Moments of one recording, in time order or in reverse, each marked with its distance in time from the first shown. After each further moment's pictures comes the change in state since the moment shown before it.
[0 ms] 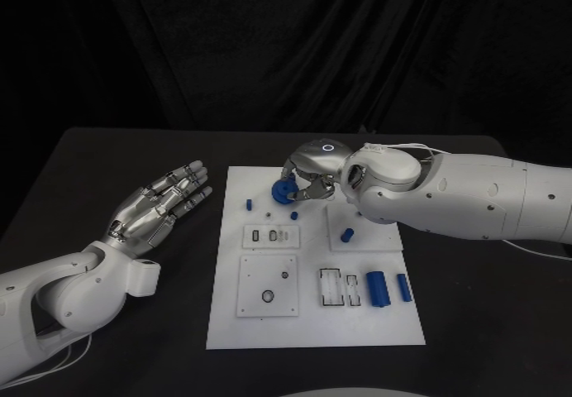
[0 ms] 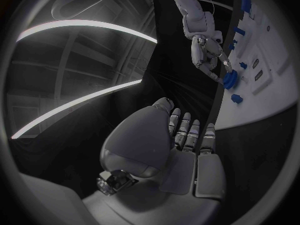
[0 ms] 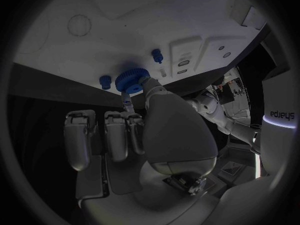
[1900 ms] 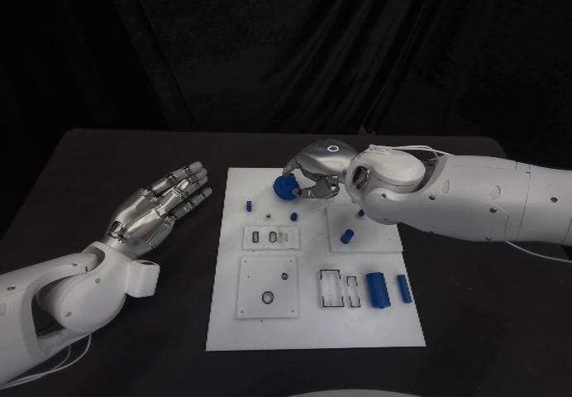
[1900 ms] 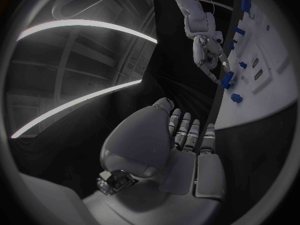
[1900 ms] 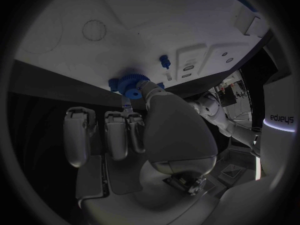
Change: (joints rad) left arm 0.000 0.004 0.000 -0.012 0.000 0.012 -0.001; left_hand 0.000 0.000 0.008 -0.003 0.000 -0.007 0.007 0.000 0.000 -0.004 0.004 -0.004 0.000 0.000 0.007 0.004 0.000 0.000 -0.004 0.004 0.000 0.000; right arm -0.005 -0.015 0.000 -0.012 -0.025 -0.007 -0.005; right_hand -0.023 -0.023 0.076 -0.012 -0.028 -0.156 -0.016 -0.065 0.087 0.000 0.022 0.000 0.000 0.002 0.016 0.000 0.000 0.002 0.001 0.015 -0.076 0.000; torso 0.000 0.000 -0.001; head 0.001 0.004
